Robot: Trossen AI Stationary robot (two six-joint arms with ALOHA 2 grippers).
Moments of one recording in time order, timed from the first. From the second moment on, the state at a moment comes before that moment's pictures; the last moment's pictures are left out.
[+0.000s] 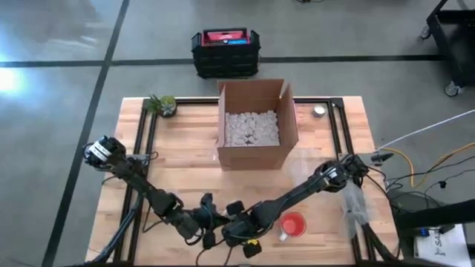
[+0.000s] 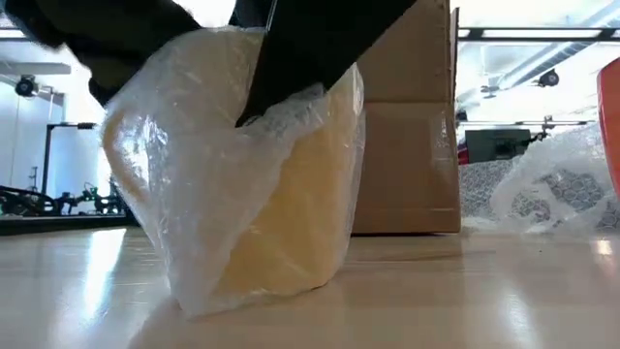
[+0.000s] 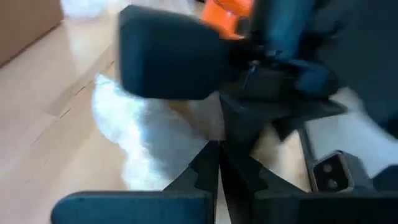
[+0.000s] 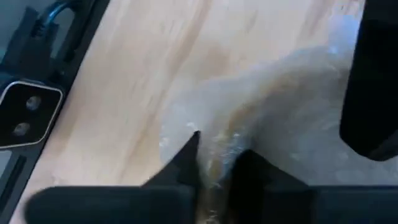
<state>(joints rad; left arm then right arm) -0.72 1.66 0.88 0.28 -0.58 -0.67 0.48 2.41 2.05 -0.92 0.02 0.04</state>
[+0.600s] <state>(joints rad) -0.88 1.57 1.00 -0.08 -1.01 -0.68 0.49 2.18 2.19 -1.12 0.02 -0.02</state>
